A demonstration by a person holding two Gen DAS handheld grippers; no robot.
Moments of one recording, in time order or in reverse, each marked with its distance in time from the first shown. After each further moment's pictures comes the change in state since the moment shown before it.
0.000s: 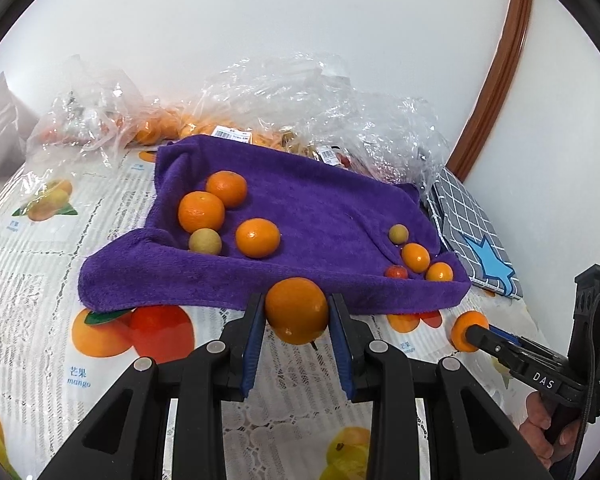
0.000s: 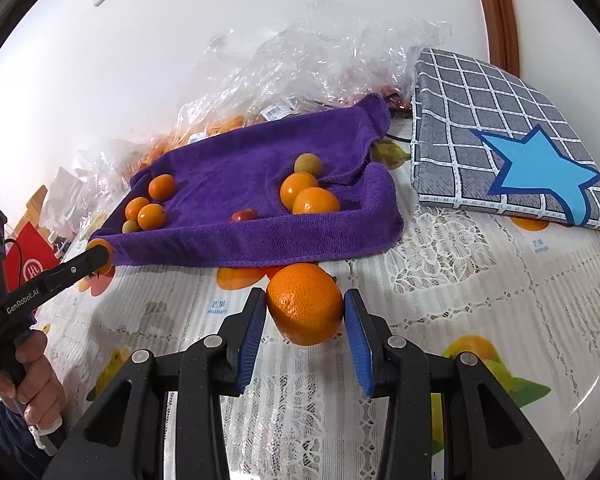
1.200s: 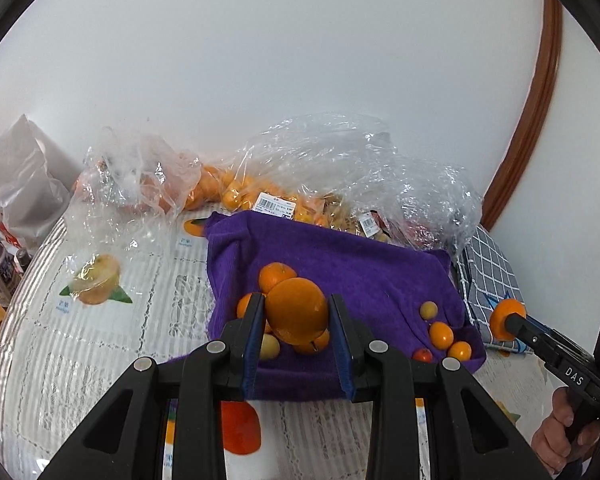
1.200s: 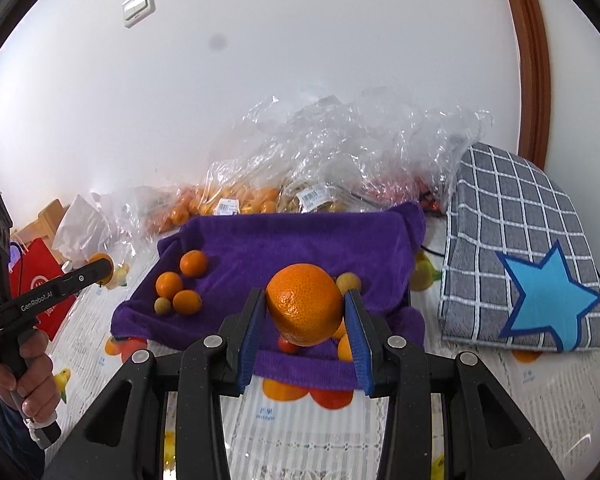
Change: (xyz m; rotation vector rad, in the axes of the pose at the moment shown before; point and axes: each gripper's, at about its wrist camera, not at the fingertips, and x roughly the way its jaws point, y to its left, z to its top) left arm -0.015 0.024 0.083 -0.040 -0.059 0.101; right arm -0.019 0.041 0.087 -0.102 -0.127 0.019
